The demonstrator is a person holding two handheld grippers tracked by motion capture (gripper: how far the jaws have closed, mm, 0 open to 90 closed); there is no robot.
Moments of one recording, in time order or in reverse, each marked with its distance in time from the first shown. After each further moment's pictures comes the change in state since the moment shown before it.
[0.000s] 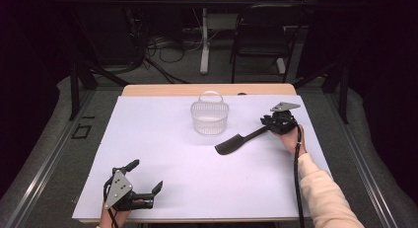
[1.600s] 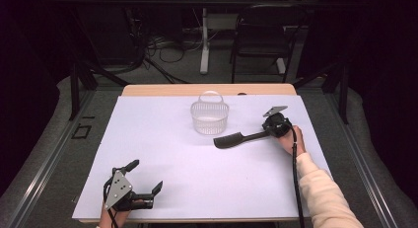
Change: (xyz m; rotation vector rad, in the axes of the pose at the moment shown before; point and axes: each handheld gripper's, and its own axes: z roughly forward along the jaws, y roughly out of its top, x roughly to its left) left arm 0.000 0.000 0.000 0.002 0.001 0.004; right arm 0.007 -0.007 0.018 0.216 -0.038 -0.101
